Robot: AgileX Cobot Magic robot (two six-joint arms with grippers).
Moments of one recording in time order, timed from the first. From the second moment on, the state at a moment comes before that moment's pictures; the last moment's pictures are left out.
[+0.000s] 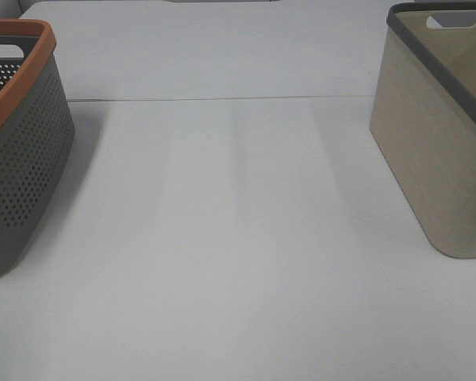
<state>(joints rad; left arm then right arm) -0.01 0.00 -0.50 -0.04 1.05 0.08 0.00 -0.01 -0.50 0.09 1.07 -0.06</state>
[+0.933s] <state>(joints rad) -0.01 0.00 -0.50 -0.04 1.05 0.08 0.00 -0.01 -0.50 0.09 1.07 -0.06</state>
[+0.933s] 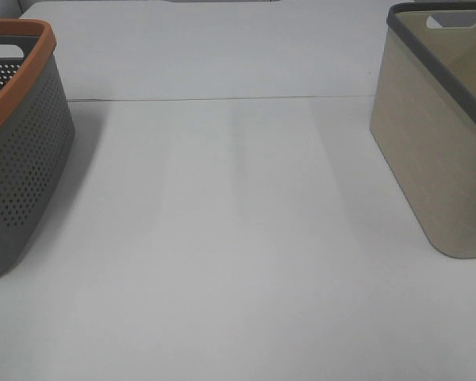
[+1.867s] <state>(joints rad) -0.01 0.00 -0.50 -0.04 1.05 0.08 0.00 -0.01 -0.50 0.09 1.07 -0.06</state>
